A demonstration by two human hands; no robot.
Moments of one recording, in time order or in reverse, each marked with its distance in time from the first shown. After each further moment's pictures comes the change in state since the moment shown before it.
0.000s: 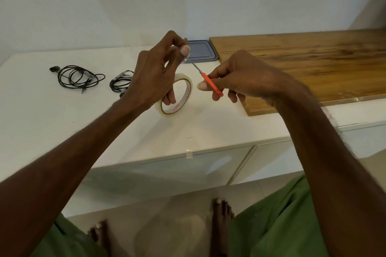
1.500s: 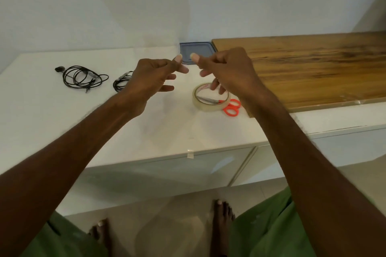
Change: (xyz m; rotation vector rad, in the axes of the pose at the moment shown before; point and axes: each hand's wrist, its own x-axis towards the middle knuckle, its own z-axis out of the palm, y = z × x) left_hand 0.000 -0.016 -0.008 -0.357 -0.114 -0.568; right_hand 0.021 -0.004 0.031 0.183 0.421 -0.058
